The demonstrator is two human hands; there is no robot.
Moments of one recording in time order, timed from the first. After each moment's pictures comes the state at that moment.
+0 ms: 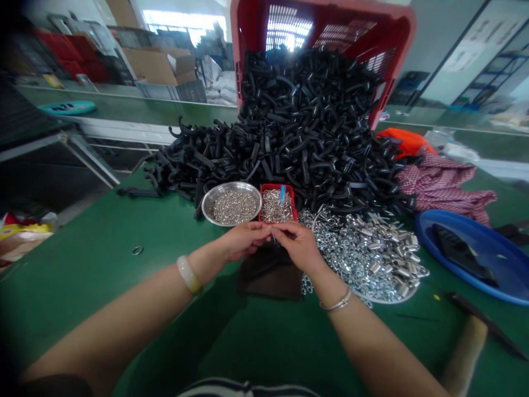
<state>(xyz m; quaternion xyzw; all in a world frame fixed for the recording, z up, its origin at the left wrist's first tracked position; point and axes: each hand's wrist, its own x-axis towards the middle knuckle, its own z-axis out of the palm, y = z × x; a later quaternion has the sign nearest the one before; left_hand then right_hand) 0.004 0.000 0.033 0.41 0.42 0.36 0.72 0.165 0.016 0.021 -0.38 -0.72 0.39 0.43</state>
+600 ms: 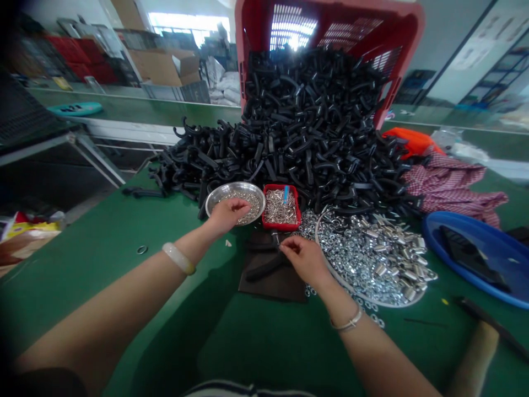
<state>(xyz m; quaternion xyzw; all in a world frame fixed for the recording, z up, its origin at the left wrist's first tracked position) -0.051 0.035 0.028 0.58 0.64 0.40 0.30 0.182 0.004 0.005 -0.48 -0.76 0.31 0.30</state>
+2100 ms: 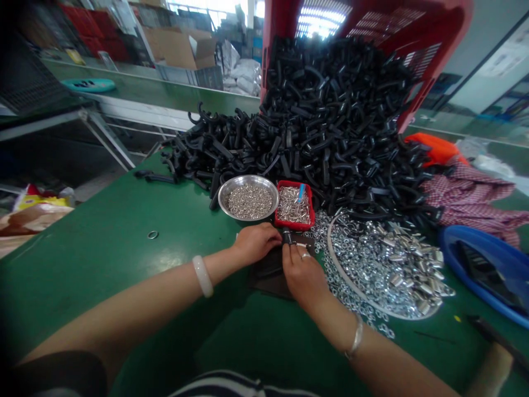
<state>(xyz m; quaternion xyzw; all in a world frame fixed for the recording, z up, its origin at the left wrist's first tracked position) -0.015 -0.011 0.005 0.79 0.57 0.20 0.13 0.156 -0.035 0.003 -0.35 -0.91 -0.19 0.10</state>
